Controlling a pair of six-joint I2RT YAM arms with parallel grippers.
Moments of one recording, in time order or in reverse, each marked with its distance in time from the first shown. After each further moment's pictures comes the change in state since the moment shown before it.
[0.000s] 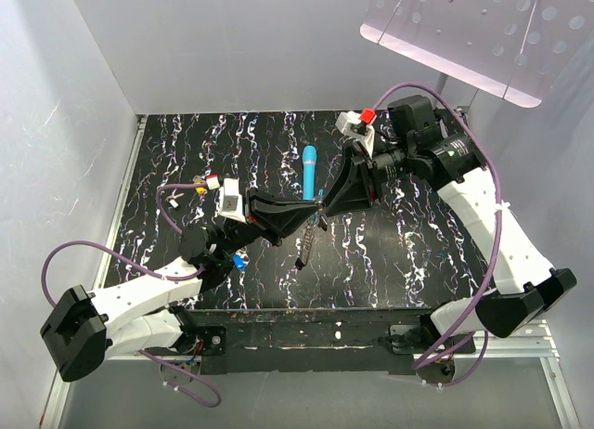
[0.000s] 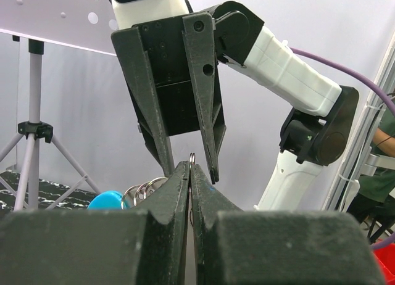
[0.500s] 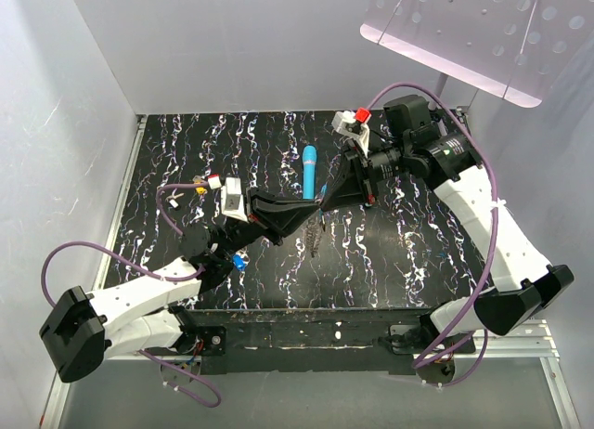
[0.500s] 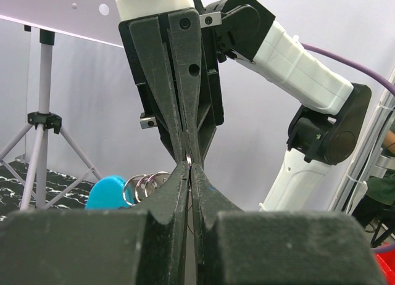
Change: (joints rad) left arm 0.000 -0.006 0.000 -0.045 -0.029 0.016; right arm 0.016 0.014 0.000 0.014 0.027 0.019
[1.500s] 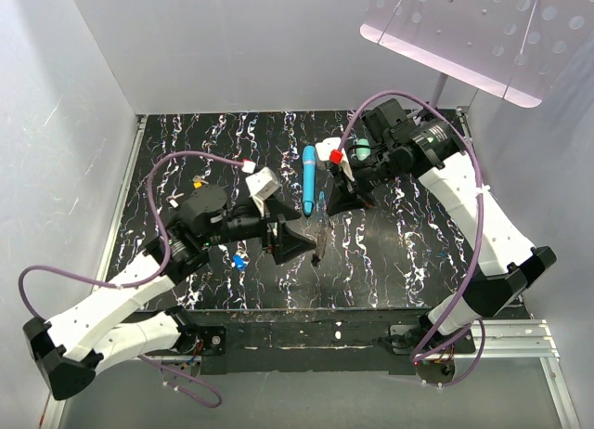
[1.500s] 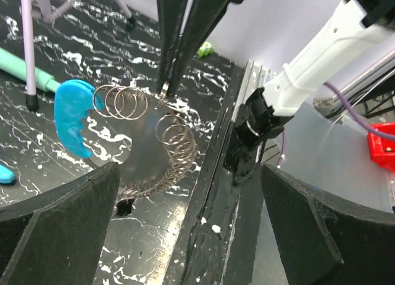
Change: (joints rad) left arm 0.051 -0.164 0.356 -1.242 0.142 0.202; right arm 0.068 0.118 0.175 -0.410 0.368 -0.611
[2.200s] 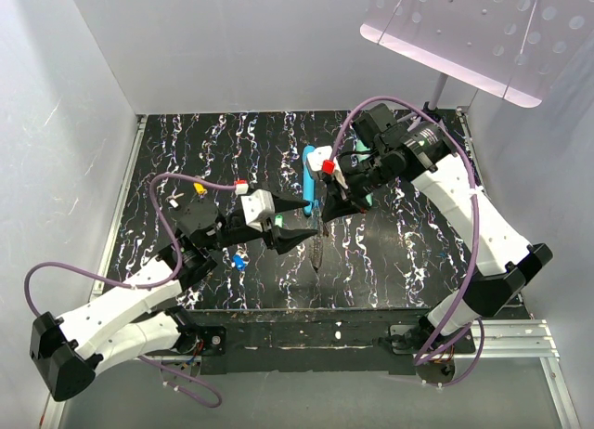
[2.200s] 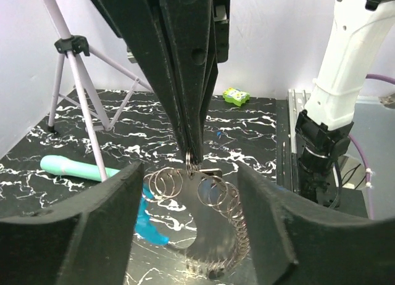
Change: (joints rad) left arm 0.002 0.011 -0.189 0.451 0.039 0.320; right arm 0.062 0.014 0.000 -0.009 0.026 -0.037
